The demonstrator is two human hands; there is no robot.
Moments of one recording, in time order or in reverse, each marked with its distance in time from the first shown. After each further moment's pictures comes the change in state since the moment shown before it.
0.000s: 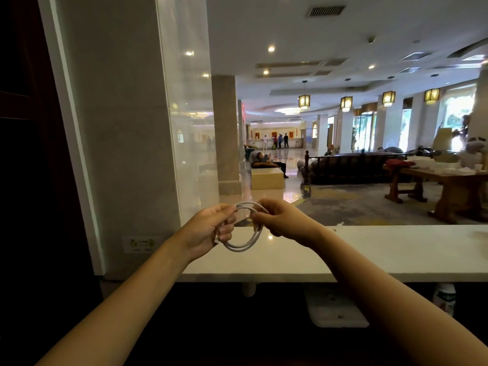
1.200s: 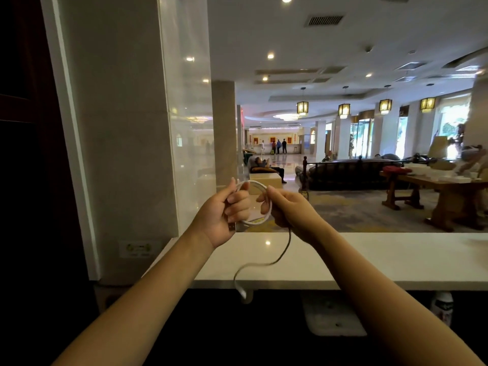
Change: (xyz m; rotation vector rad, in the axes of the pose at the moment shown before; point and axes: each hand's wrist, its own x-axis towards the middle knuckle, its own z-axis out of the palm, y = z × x) left_hand 0.017 0.026 0.043 -0.524 -0.179 0.053; right_hand 0.007 0.002 -0.021 0.339 0.165 -0.077
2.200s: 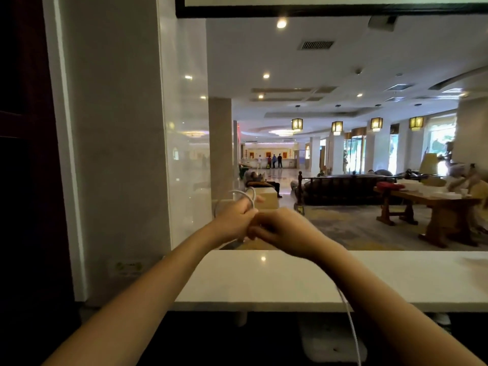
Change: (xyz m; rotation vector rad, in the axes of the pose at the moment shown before) left_hand 0.027 0.003 0.021 1.376 0.104 0.100; right_hand -0.013 -0.043 0.009 -1.160 -0.135 -0.319
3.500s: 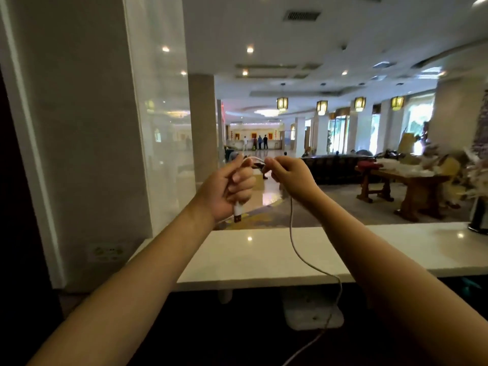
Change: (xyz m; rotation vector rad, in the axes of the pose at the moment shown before) left_hand 0.027 0.002 0.018 -1.254 -0.347 0.051; right_hand 0.008 0.066 -0.009 0.550 0.453 0.350
